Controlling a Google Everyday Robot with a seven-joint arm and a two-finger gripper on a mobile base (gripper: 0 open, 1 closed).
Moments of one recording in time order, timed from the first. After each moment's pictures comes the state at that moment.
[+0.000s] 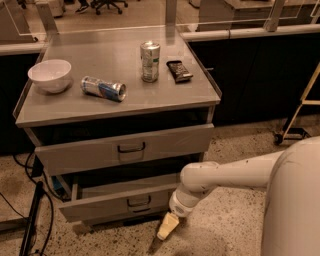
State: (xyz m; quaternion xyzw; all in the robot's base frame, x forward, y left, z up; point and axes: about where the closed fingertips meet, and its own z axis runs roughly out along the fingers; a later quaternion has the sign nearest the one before) arm 0.454 -0.040 0.435 -0.51 0.84 0.18 0.05
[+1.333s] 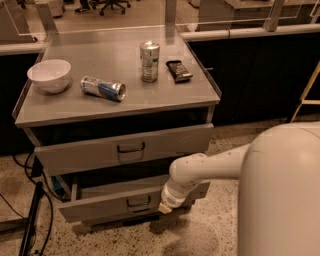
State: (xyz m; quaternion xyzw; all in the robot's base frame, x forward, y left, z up) arm 0.494 -0.024 0.434 -0.53 0.84 0.14 0.08
